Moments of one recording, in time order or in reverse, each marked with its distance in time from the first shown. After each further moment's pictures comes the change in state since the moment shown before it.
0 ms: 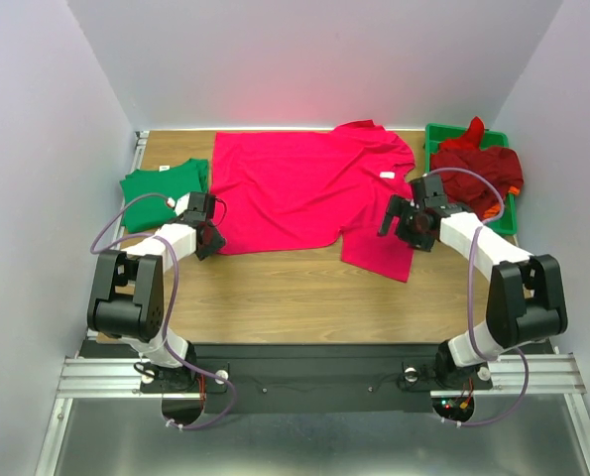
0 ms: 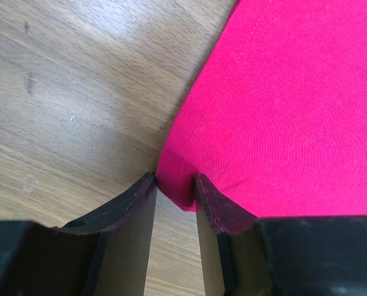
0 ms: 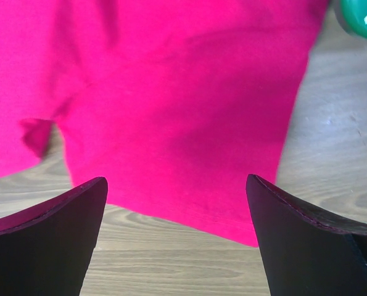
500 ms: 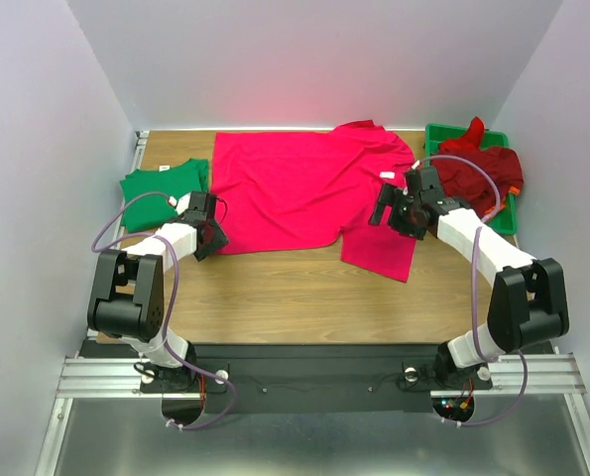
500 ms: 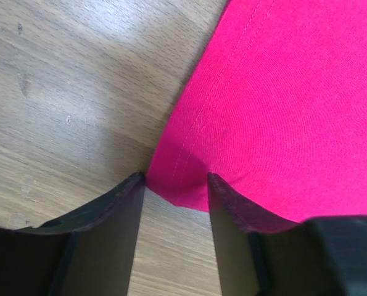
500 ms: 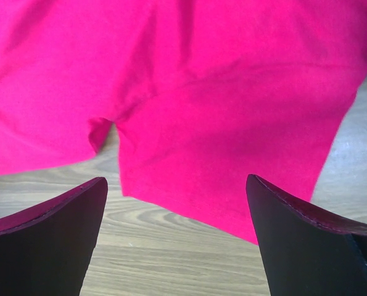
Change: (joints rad) left arm -0.006 0.001 0.006 -0.005 0.004 0.017; right arm 0.054 -0.011 0.079 0.011 -0.017 -0.006
